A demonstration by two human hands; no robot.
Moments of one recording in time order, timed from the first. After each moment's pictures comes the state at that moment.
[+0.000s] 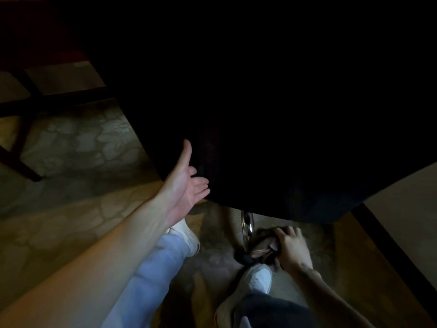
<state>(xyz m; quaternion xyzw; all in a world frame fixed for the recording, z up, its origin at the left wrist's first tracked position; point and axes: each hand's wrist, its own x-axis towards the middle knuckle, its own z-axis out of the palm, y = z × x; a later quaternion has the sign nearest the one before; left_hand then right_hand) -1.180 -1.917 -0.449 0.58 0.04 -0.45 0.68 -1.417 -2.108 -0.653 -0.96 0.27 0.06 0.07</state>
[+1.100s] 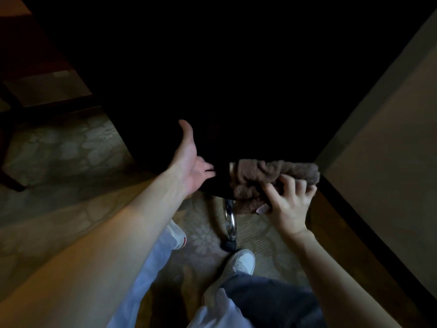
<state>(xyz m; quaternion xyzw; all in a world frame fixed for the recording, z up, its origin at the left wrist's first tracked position) -1.248 -1.971 -0.402 0.54 0.00 -0.45 0.72 -1.431 -2.126 -0.527 -0.89 0.18 -0.40 -0.13</state>
